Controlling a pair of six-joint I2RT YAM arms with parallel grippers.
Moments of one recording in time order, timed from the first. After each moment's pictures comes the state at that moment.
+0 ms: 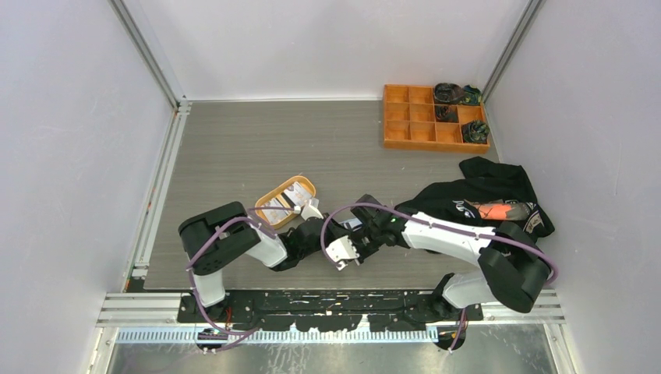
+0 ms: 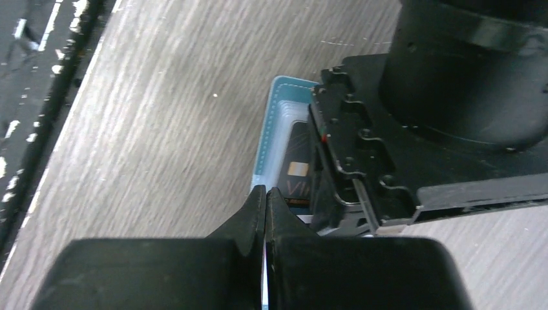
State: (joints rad) left arm -1.04 1.83 0.54 0.82 -0.16 -1.44; right arm 0.84 1.35 0.69 -0.46 -0.46 -1.22
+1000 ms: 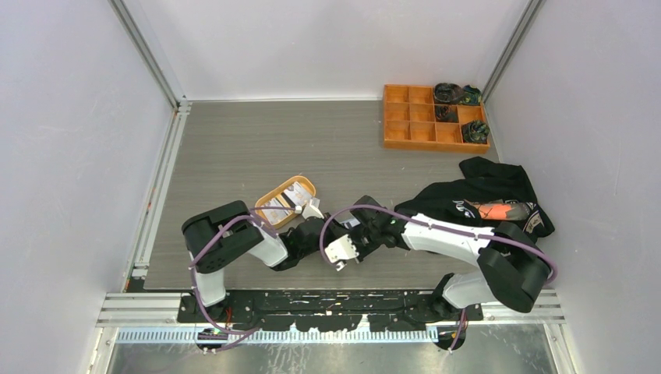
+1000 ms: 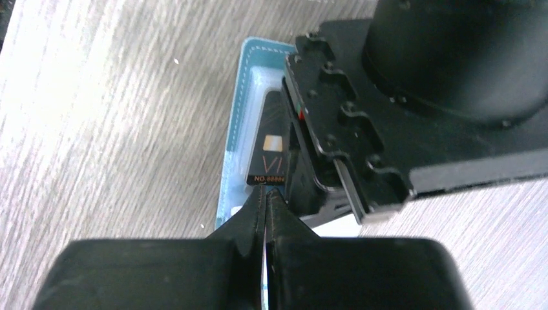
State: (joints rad) left arm -1.04 1.85 0.54 0.86 -0.13 -1.44; right arm 0.86 1.35 0.66 -0.38 -0.32 -1.24
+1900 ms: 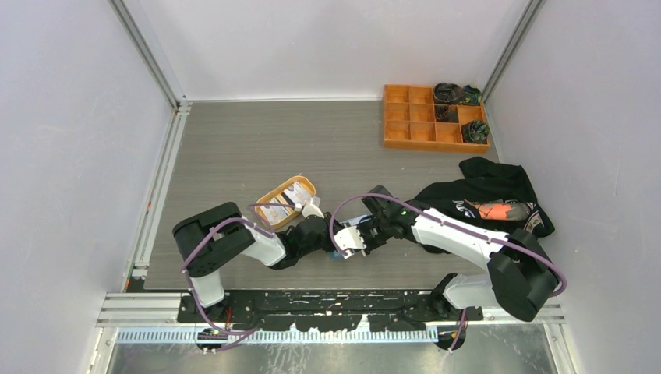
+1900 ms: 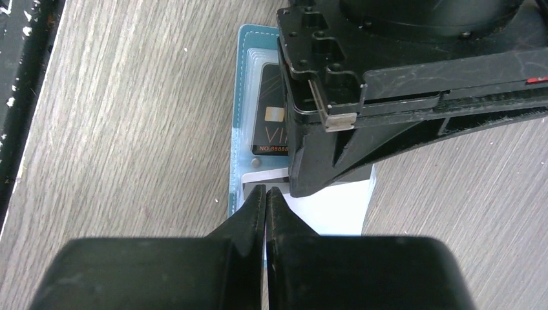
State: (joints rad) left arm -1.03 1.80 0.55 0.77 -0.13 -1.39; right arm 0.74 1.29 0.70 -0.50 -0.46 -1.23
